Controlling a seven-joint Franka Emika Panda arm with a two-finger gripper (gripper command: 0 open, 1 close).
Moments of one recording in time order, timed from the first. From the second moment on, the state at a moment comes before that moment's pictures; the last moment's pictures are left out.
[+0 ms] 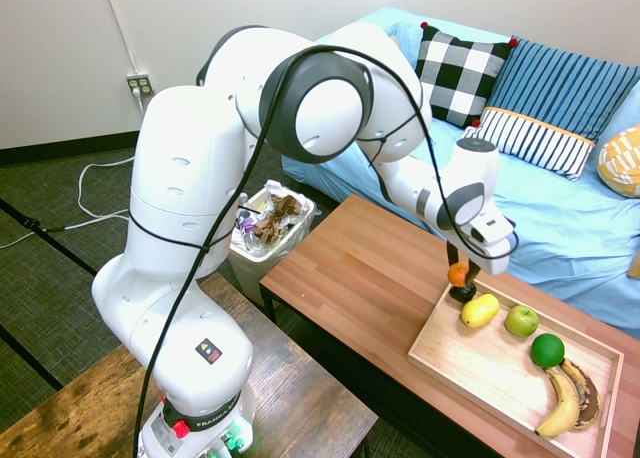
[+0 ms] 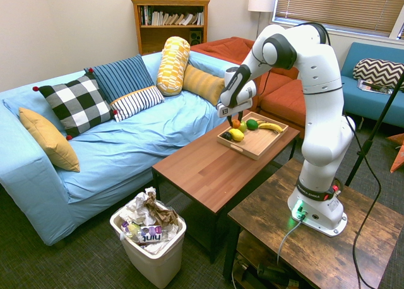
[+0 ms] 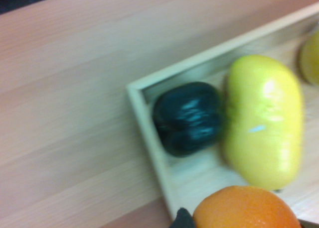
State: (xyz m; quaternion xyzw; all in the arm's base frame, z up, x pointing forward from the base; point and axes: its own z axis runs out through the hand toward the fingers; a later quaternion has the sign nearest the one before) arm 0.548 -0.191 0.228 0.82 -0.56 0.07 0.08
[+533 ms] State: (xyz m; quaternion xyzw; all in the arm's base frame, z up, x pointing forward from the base) arm 0.515 -0.282 0.126 0.77 -0.62 0.03 0.12
